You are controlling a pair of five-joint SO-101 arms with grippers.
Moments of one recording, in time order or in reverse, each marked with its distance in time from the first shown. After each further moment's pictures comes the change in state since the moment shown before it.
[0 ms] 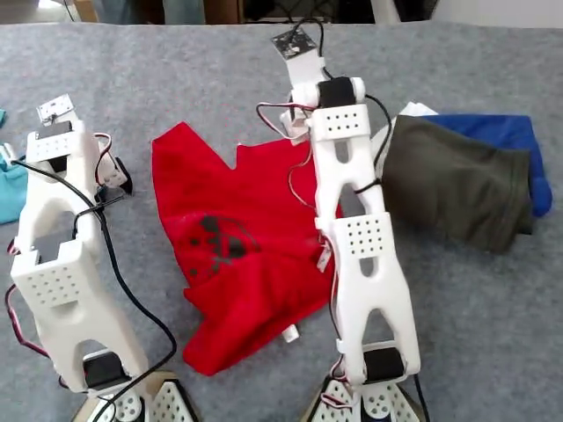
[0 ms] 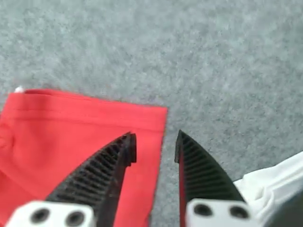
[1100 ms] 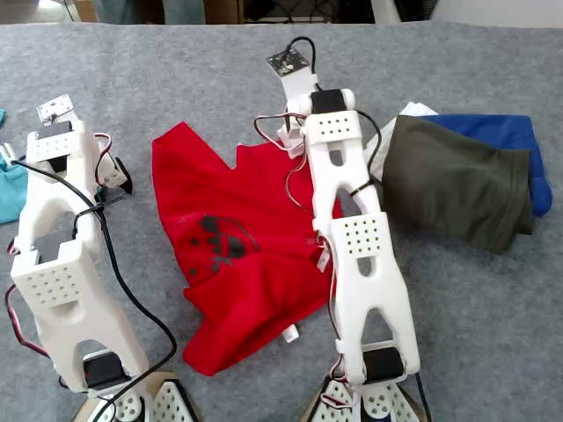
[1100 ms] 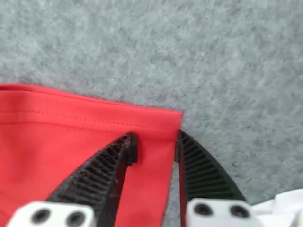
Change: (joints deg) left arm 0.0 0.0 0.0 0.2 0.0; right arm -1.1 1.9 8.4 -5.6 1.1
